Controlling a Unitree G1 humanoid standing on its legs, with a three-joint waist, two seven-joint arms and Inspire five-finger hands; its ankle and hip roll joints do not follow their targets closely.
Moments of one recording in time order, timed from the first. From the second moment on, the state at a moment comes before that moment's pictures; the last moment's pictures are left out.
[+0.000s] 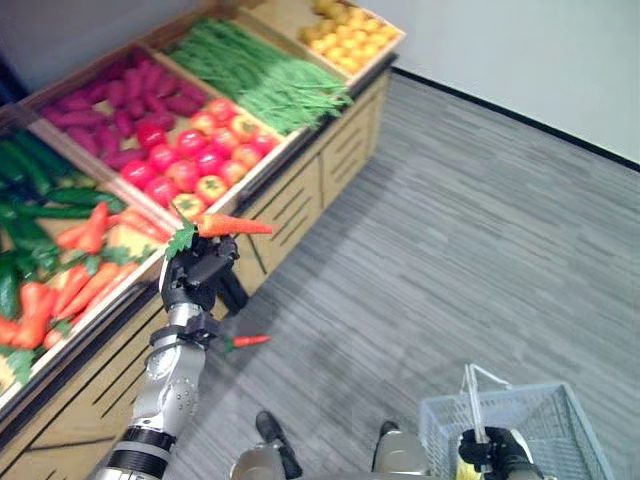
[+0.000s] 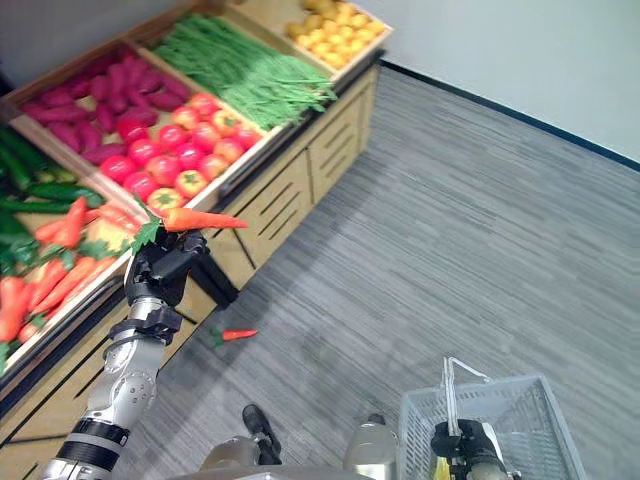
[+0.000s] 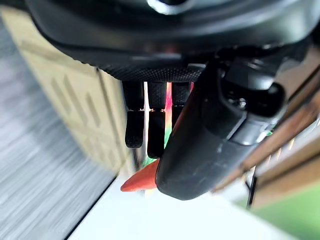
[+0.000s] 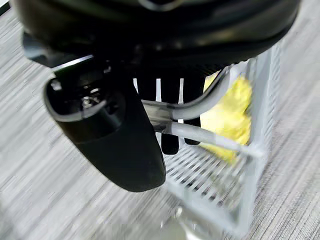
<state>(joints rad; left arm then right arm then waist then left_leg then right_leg) -0.05 0.40 -0.14 0.15 -0.88 -0.24 0.10 0.11 -0.38 0.05 1.18 0.09 -0.12 -0.12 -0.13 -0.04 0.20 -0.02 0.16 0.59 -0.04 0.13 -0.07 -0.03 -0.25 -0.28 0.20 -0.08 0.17</state>
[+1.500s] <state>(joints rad) -0.20 0.49 -0.35 0.12 -0.86 -0.25 0.00 0.00 -0.42 -0.03 1.25 0.19 -0.15 -0.15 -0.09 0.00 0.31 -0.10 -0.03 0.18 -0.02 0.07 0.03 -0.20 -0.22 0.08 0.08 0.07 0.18</state>
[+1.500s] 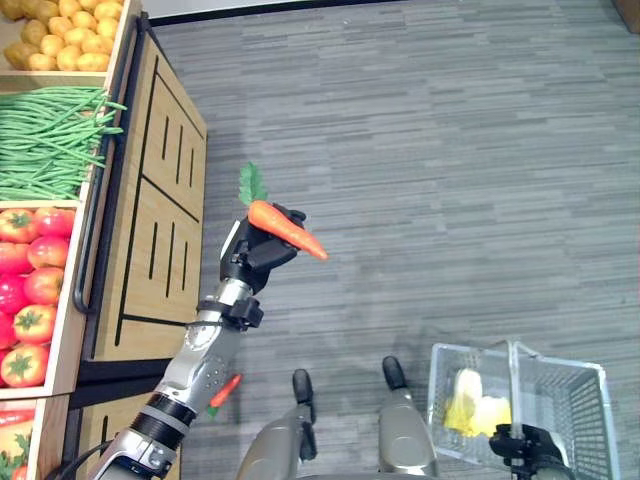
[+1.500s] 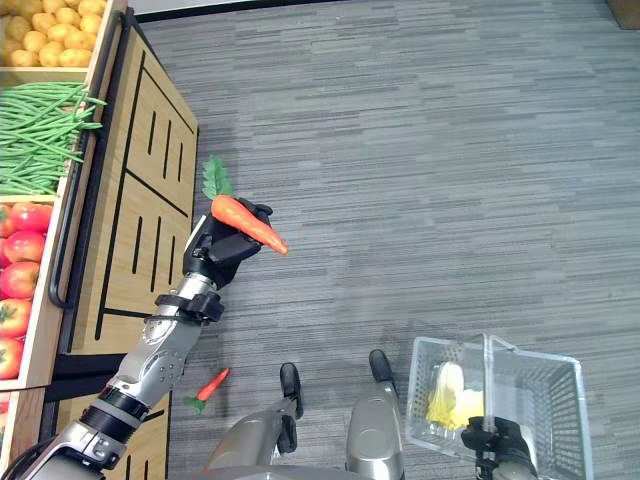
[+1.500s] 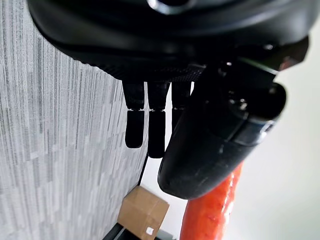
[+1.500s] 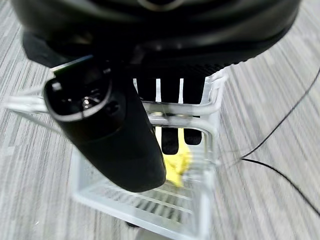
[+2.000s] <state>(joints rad) -0.11 0.49 -0.32 0.11 -0.83 -0.24 -0.04 -0.01 -0.47 -0.06 1.32 0.16 -0.14 -0.14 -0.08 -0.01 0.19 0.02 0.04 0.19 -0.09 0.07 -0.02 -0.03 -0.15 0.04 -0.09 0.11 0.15</state>
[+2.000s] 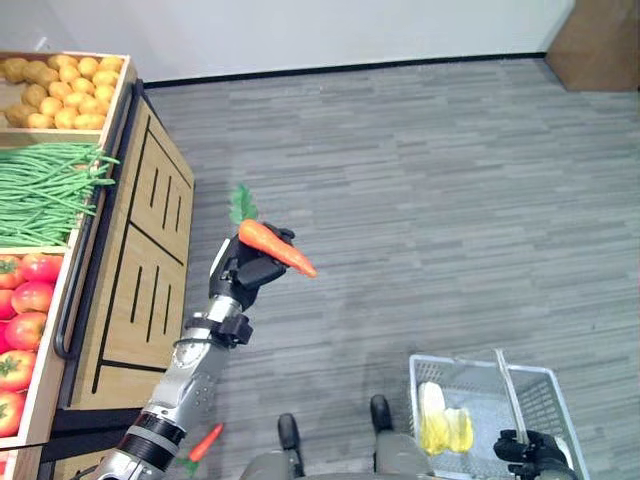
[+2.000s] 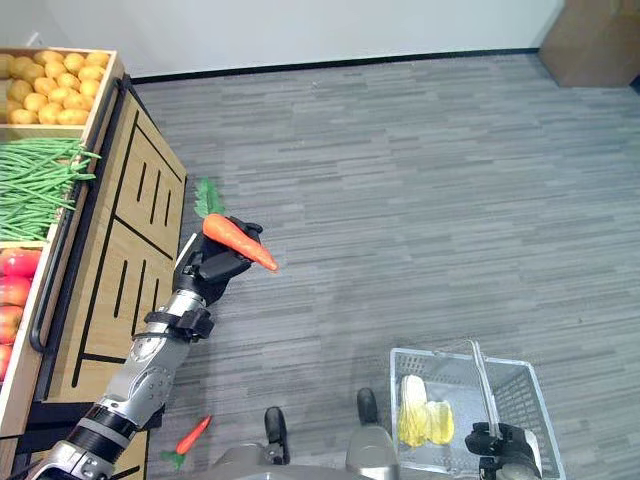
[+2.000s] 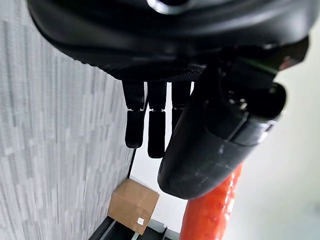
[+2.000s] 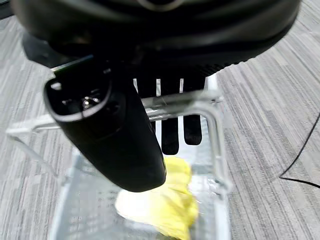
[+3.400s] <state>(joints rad) -0.39 0.66 -0.64 -0.12 -0.69 -0.21 -0.19 -0.67 -0.80 0.69 1.01 -0.32 -0.20 -0.06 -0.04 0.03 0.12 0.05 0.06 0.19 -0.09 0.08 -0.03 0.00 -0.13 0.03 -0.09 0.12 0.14</state>
